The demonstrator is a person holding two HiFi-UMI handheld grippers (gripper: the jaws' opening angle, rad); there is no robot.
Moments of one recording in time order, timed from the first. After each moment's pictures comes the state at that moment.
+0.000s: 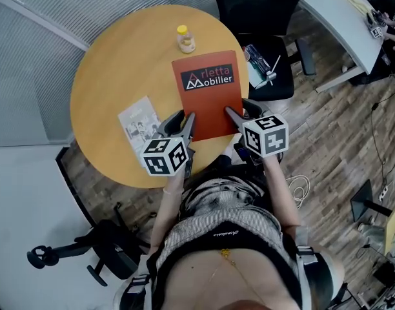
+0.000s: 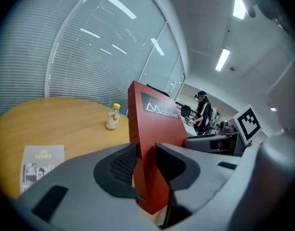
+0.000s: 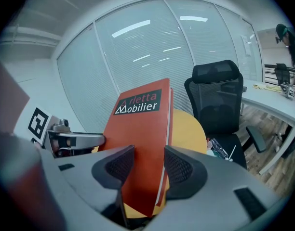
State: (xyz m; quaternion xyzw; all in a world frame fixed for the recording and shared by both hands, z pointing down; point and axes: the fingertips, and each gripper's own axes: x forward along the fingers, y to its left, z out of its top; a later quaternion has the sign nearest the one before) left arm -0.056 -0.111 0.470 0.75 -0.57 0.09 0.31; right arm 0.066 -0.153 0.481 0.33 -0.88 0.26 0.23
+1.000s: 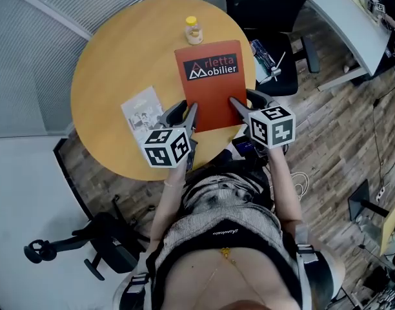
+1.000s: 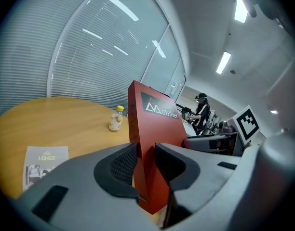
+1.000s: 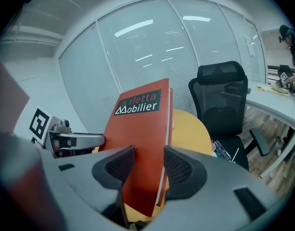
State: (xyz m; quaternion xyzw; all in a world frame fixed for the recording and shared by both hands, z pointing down) left arm -0.077 -0.109 0.467 0.75 -0.57 0.07 0.31; right arm 0.045 -0.155 0.476 0.32 -0.88 0.26 0.23
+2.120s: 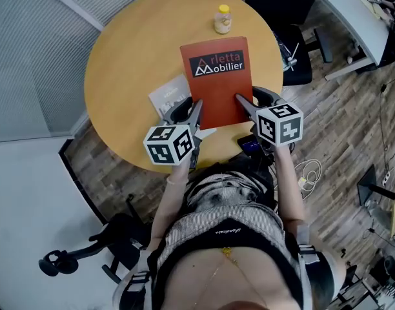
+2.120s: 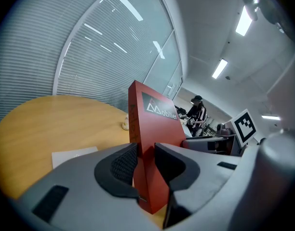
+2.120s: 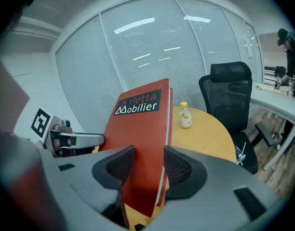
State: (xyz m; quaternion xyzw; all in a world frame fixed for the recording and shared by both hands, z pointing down) left arm -0.221 -0.045 0.464 0.77 -0.54 0.06 0.33; right arm -0.095 -0.085 0.469 0.34 -0.87 0.26 0.23
